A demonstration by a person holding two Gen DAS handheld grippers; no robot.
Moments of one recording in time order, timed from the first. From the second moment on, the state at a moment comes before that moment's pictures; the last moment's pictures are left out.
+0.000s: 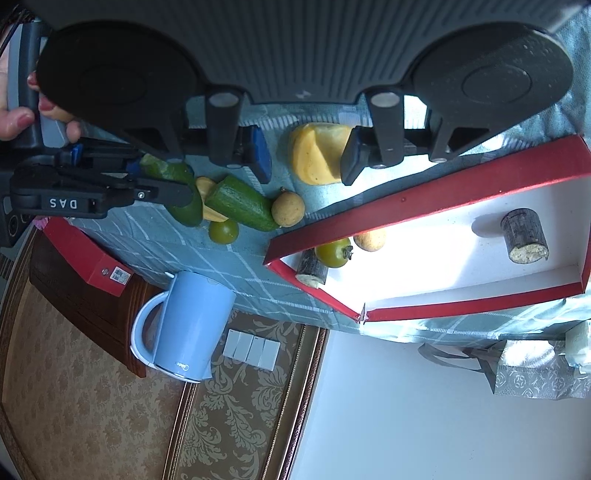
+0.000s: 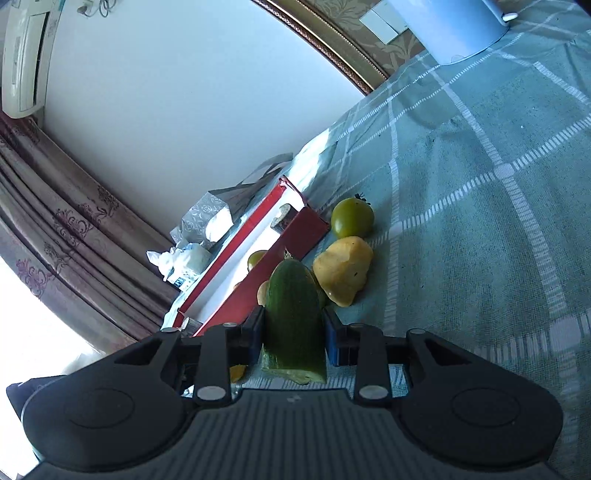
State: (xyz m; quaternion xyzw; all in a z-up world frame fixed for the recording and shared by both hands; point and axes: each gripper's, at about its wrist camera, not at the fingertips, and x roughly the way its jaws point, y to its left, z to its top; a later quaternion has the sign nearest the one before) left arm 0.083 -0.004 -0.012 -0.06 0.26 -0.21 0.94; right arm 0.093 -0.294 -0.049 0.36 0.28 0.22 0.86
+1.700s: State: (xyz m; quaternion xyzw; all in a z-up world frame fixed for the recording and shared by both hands) left arm 0.167 0.048 -0.009 -0.07 0.28 -0.03 0.96; right arm 0.079 -0.277 -0.042 0.29 0.27 0.19 0.90
